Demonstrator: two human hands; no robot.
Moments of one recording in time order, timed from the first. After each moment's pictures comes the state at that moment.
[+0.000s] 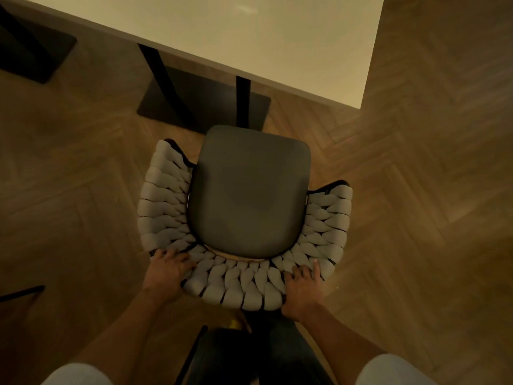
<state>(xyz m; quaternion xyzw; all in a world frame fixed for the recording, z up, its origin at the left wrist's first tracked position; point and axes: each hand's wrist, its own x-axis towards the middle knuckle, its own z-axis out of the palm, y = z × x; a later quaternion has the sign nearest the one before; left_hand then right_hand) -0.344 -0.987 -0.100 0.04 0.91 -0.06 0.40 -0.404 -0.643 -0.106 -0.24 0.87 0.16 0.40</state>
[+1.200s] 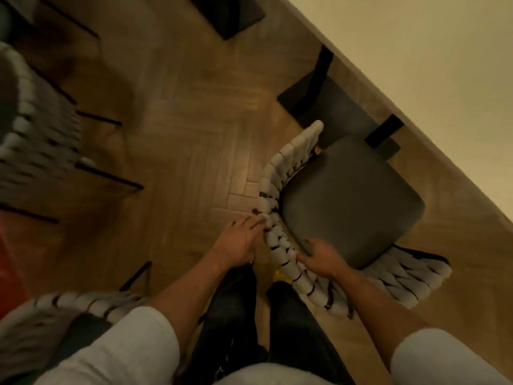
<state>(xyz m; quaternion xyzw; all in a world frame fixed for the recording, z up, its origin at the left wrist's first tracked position) -0.296 -1.056 -0.050 -0.19 0.93 0.20 0.24 -0.494 -0.875 -0.050 -0.33 0.79 -0.03 0.52</state>
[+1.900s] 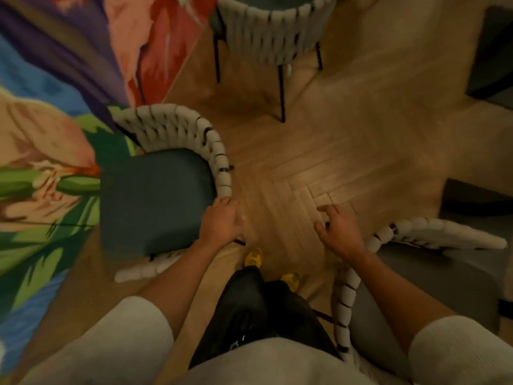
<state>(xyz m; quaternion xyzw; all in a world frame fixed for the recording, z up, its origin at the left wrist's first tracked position) -0.018 -0.918 -0.015 -0.78 0.57 0.25 0.00 -0.320 -1.016 -0.017 -0.76 0.56 0.04 0.34</state>
